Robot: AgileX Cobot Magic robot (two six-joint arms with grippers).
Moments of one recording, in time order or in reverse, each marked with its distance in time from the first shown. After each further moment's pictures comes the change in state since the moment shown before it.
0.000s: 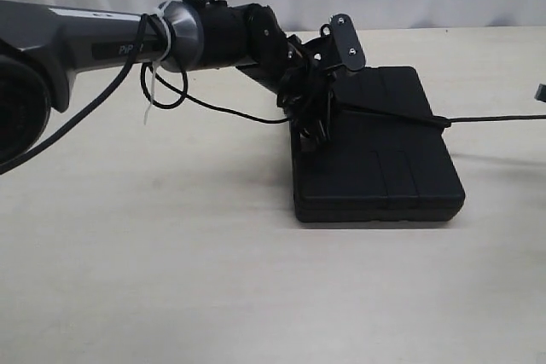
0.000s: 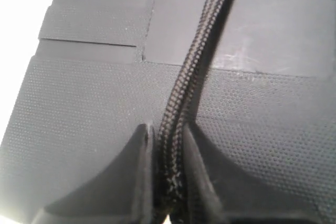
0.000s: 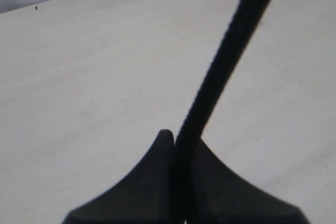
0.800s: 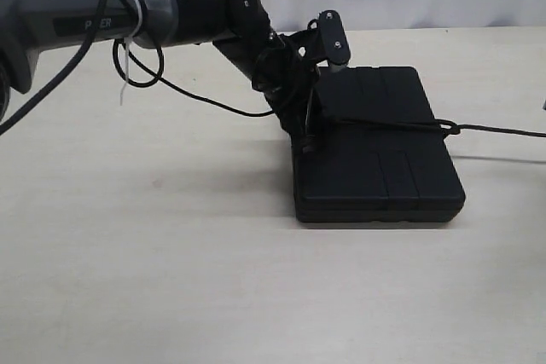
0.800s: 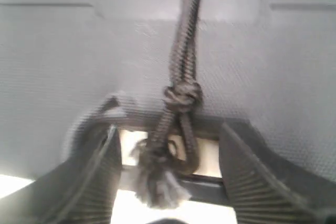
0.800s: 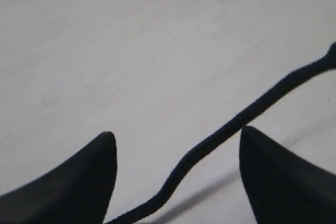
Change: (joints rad) left arm 0.033 -0.079 0.013 -0.001 0.211 0.028; right arm -0.017 0.013 -0.004 0.130 0.023 -0.094
